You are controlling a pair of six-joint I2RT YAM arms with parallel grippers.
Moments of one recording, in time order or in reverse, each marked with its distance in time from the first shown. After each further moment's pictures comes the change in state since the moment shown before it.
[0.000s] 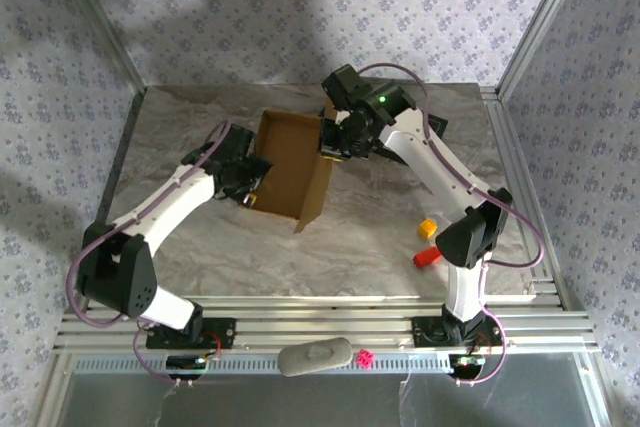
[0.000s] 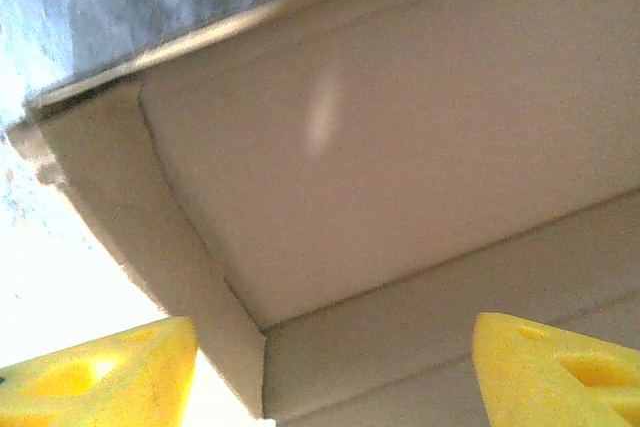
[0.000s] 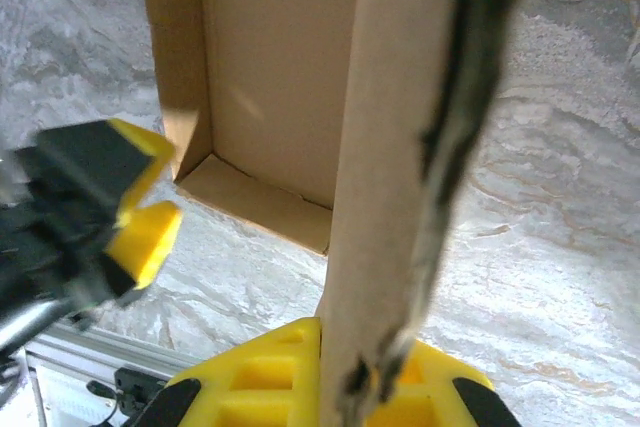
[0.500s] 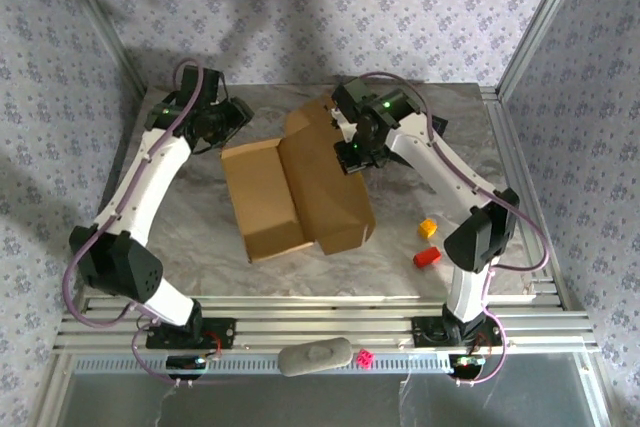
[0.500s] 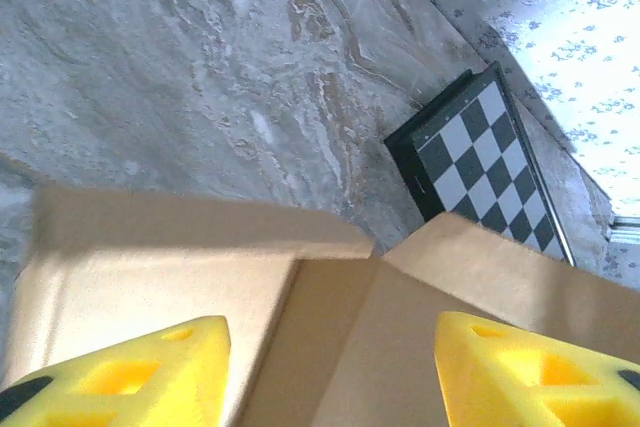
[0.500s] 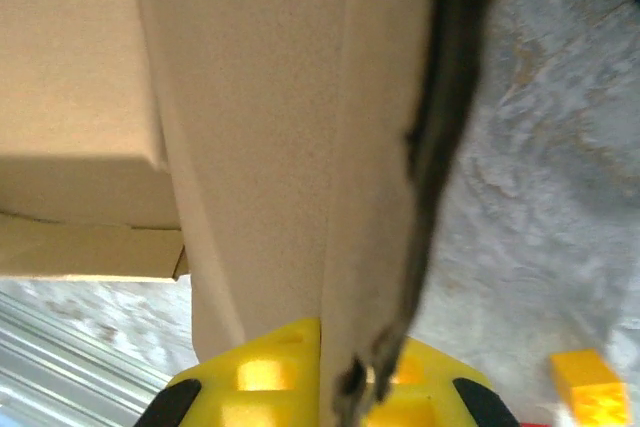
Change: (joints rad) left arm 0.128 0.100 0.462 -0.147 0.013 0.466; right arm -0.027 -0.065 -0.160 -0.052 0.130 -0.558
